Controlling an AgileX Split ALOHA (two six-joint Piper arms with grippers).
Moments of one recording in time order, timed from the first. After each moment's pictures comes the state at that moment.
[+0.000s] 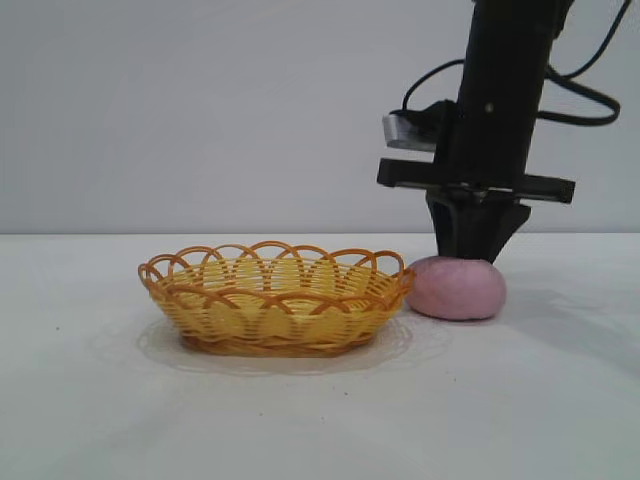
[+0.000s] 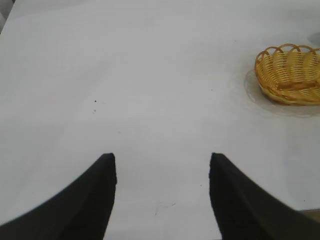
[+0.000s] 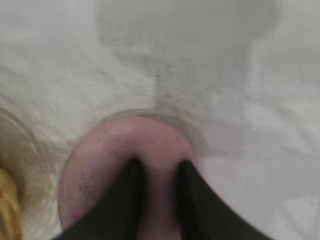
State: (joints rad) left arm 0.01 -0.02 -0.48 -0.07 1.12 0.05; right arm 0.41 2.16 -1.51 0.18 0.92 -0.11
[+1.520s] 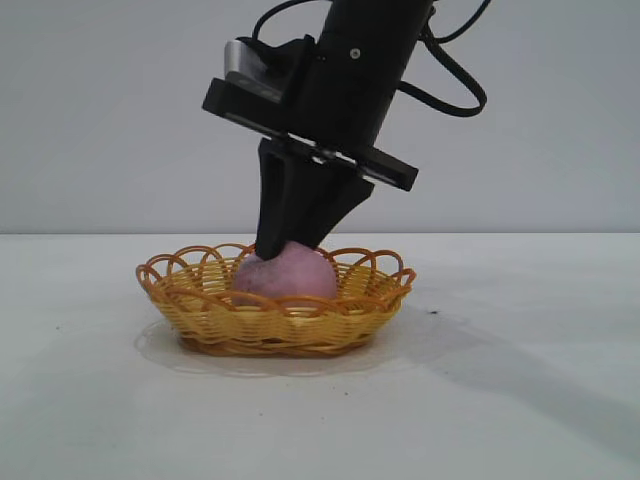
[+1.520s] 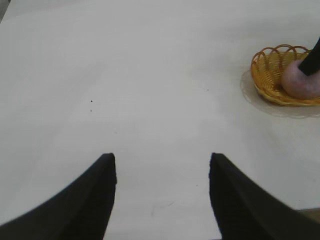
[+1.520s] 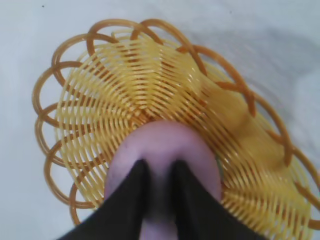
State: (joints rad) left arm 0.01 -0.02 -0.48 -0.08 1.12 0.05; right arm 0.64 2.09 -1.50 0.47 0.89 -0.36
